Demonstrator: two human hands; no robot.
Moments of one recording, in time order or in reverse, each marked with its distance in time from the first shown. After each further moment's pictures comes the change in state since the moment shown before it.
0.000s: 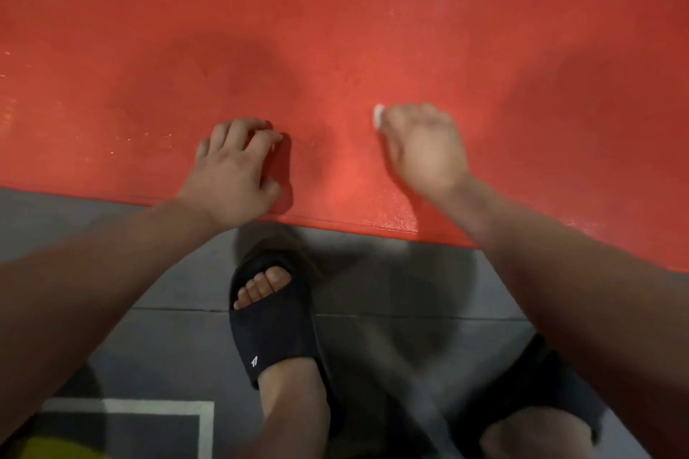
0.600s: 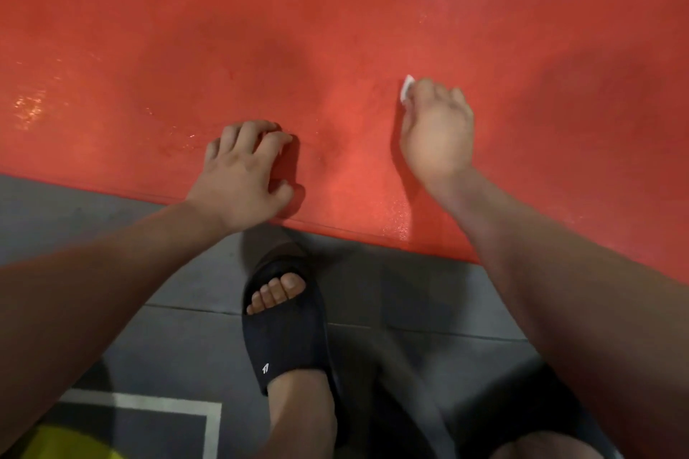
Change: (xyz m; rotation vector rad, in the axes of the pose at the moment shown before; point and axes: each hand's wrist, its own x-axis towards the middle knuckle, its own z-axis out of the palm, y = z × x) left_hand -0.001 -0.013 -0.004 -0.013 0.008 -0.031; right_hand 0.042 -0.017 0.009 0.017 0.073 0.296
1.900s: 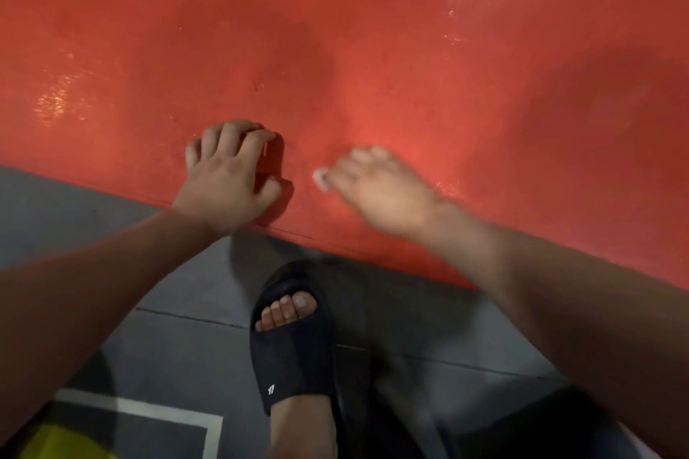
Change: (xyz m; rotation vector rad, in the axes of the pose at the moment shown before) left_hand 0.002 -0.041 -0.004 0.003 0.062 -0.129; right_hand -0.019 -0.055 0.011 0.132 -0.346 -0.890
